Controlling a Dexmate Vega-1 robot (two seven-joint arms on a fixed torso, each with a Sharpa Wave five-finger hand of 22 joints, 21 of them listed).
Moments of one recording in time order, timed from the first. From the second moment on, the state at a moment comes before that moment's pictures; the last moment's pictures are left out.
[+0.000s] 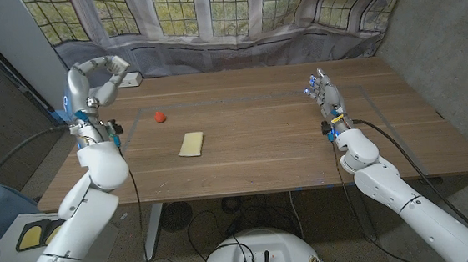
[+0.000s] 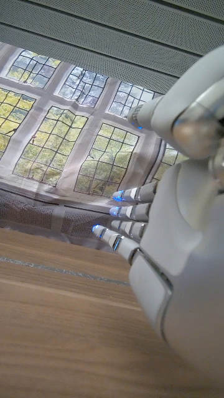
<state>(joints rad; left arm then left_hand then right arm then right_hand) 1.32 0.55 -0.05 -2.12 0.47 0.13 0.71 1.13 0.04 0.25 -0.16 0.18 1.02 -0.11 0.22 0.20 1.02 -0.18 0.24 0.31 0.61 -0.06 0.18 0.17 0.18 0.16 0.19 0.17 -1.04 -0.52 -0.33 -1.63 0.54 0.31 -0.23 0.18 0.06 0.23 -0.13 0.18 0.22 0.11 0.20 0.18 0.19 0.15 0.21 0.19 0.06 0.11 0.21 0.22 0.27 0.03 0.20 0.17</state>
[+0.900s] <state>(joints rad) 1.26 0.82 0.10 -2.22 0.74 0.50 0.45 1.13 0.04 0.25 -0.16 0.18 1.02 -0.12 0.22 0.20 1.04 -0.18 0.23 0.32 0.61 -0.06 0.18 0.17 0.18 0.17 0.19 0.17 -1.06 -0.51 -0.33 -1.63 0.53 0.33 -0.24 0.18 0.06 0.23 -0.13 0.18 0.22 0.11 0.20 0.18 0.19 0.15 0.21 0.19 0.06 0.11 0.21 0.22 0.27 0.03 0.20 0.17</state>
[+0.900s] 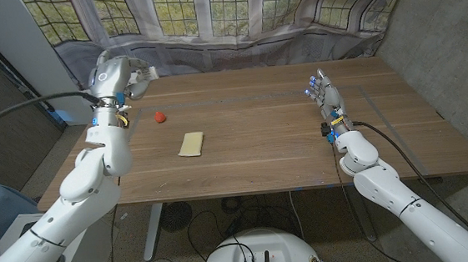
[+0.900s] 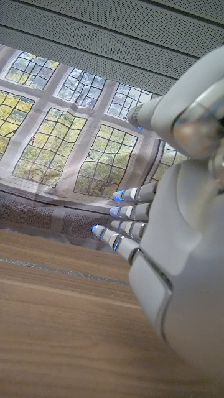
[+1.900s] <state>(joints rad) 1.30 0.96 0.10 -2.27 0.68 0.64 0.29 1.12 0.03 0.25 -0.16 0.18 1.03 -0.11 0.22 0.21 1.04 -0.18 0.24 0.32 0.60 -0.05 0.18 0.17 0.17 0.17 0.19 0.17 -1.03 -0.50 -0.34 -1.61 0.53 0.32 -0.23 0.18 0.06 0.23 -0.13 0.18 0.22 0.11 0.20 0.18 0.19 0.15 0.20 0.19 0.06 0.11 0.21 0.22 0.27 0.03 0.20 0.17</state>
